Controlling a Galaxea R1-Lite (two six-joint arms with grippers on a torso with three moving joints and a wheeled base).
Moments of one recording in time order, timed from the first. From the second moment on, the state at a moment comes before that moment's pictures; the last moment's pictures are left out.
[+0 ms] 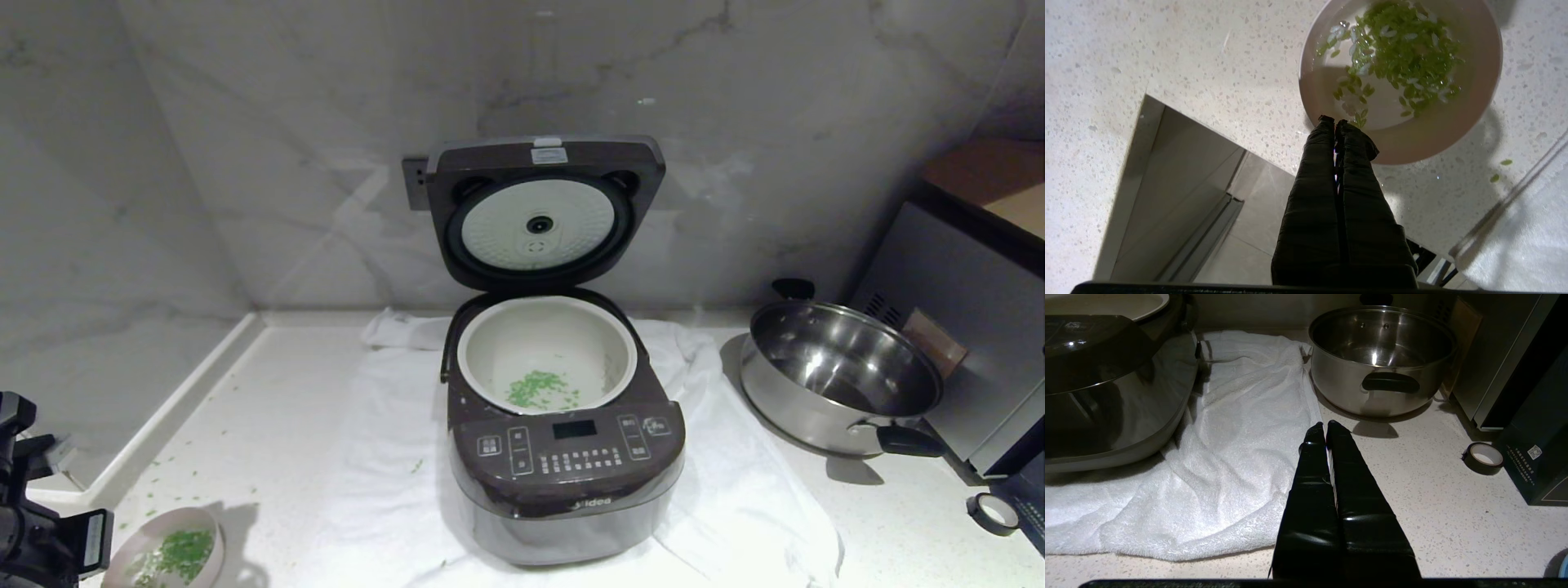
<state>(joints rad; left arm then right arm) 0.45 1.58 -0.56 0.10 0.08 0.06 0.00 0.00 -0.01 0.02 0.00 0.00</state>
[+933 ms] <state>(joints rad) 0.49 1.79 -0.55 -0.14 0.06 0.05 0.00 0.00 -0.01 0.02 0.00 0.00</state>
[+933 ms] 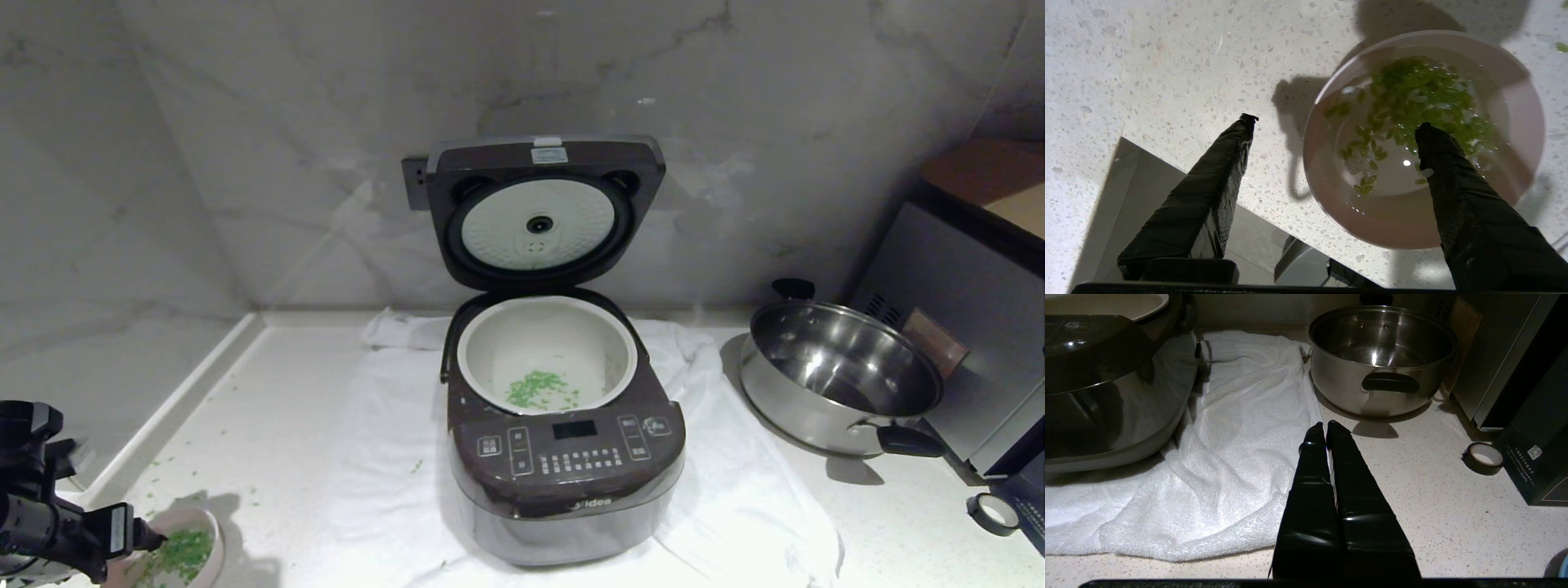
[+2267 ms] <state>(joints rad) 0.57 1.96 -0.52 -0.14 -0.06 0.03 0.00 0.00 -0.01 0.02 0.00 0.00</state>
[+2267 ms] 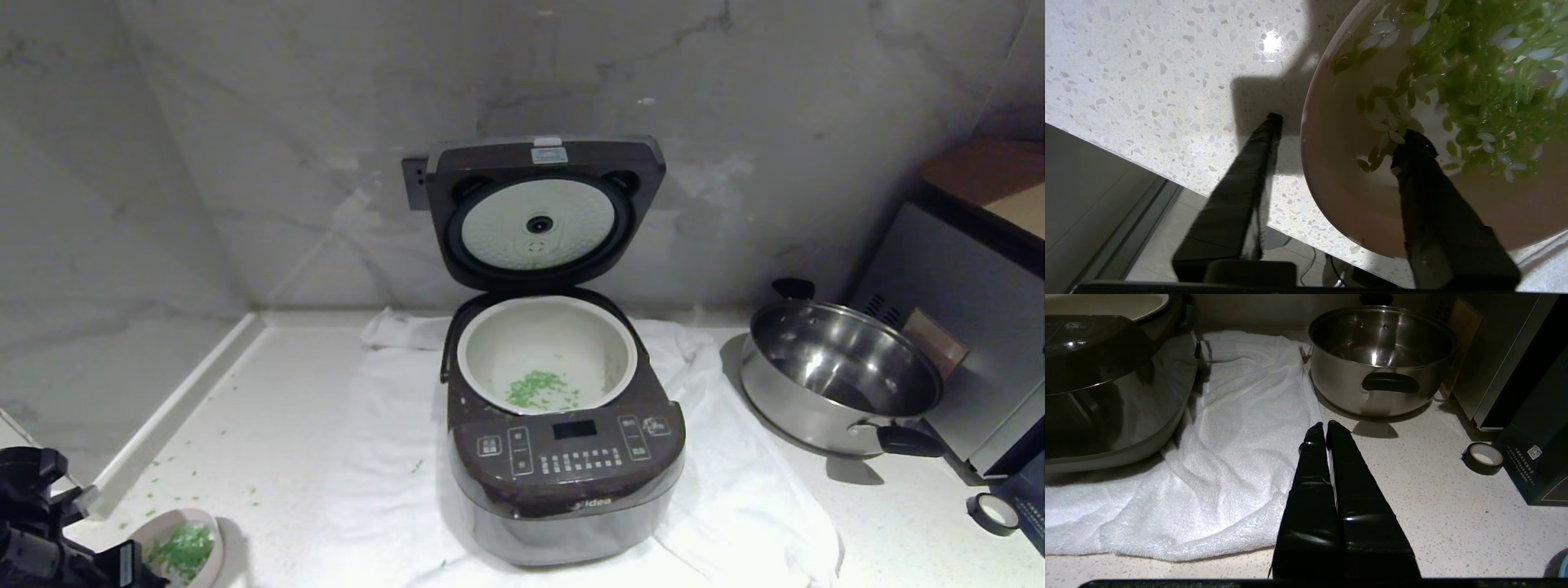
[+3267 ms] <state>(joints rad) 0.50 1.92 -0.49 -0.13 -0.07 0.01 0.00 0.00 -0.01 0.02 0.00 0.00</state>
